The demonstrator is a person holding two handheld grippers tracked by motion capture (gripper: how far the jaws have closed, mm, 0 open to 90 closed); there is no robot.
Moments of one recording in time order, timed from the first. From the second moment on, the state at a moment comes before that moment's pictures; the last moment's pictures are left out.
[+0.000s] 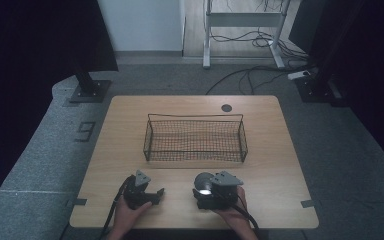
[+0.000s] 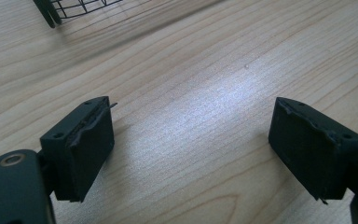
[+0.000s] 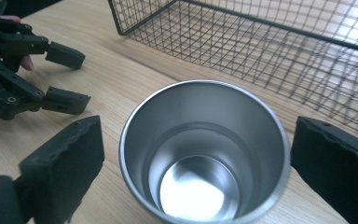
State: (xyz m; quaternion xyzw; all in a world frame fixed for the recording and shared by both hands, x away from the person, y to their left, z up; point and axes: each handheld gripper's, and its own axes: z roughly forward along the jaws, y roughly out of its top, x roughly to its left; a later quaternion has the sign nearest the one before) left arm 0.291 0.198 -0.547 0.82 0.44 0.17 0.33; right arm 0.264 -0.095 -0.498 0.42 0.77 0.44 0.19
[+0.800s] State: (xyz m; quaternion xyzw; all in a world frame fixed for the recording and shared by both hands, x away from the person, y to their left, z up) left arm 0.291 0.198 -0.547 0.82 0.44 0.17 0.33; right arm 0.276 -0.090 -0.513 0.41 0.79 0.42 0.18
